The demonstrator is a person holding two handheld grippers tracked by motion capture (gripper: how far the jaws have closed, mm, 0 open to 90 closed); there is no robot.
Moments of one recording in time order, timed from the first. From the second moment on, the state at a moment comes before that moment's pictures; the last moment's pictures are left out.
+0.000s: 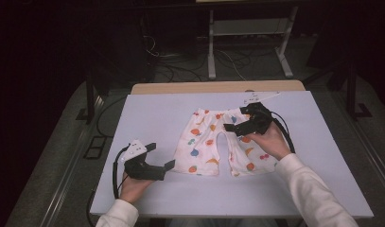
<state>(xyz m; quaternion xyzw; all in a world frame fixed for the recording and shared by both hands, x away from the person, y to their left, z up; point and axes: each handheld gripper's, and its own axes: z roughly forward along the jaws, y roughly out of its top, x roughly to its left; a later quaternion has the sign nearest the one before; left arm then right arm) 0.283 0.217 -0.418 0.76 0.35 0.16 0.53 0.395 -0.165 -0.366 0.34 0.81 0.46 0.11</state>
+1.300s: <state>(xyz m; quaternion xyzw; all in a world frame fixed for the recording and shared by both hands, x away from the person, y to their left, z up) 0.283 0.218 -0.419 0.75 0.36 0.16 0.53 0.446 -0.121 -0.368 0.36 0.81 0.46 0.11</state>
